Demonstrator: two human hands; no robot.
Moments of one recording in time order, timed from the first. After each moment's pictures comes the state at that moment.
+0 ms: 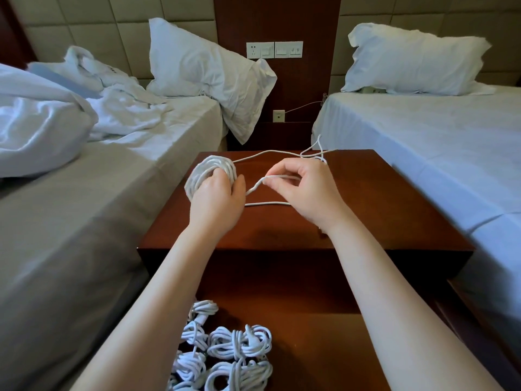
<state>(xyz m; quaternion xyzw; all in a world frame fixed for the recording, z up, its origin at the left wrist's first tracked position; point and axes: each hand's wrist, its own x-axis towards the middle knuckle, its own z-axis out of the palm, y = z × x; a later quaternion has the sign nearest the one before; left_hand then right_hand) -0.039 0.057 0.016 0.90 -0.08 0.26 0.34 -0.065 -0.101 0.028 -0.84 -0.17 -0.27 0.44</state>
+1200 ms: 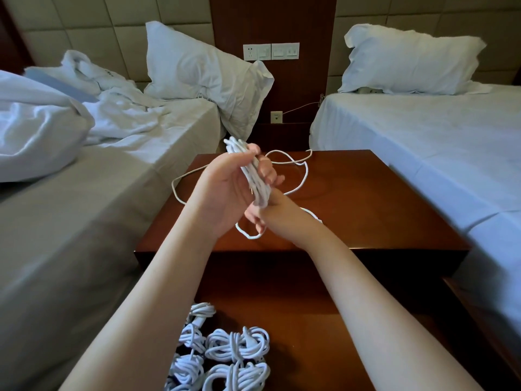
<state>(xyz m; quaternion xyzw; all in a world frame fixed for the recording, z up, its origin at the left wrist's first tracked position) -0.065 0.043 0.053 0.46 -0.29 -0.14 0.83 -0.068 -0.072 0.013 -0.80 -0.18 0.00 0.57</state>
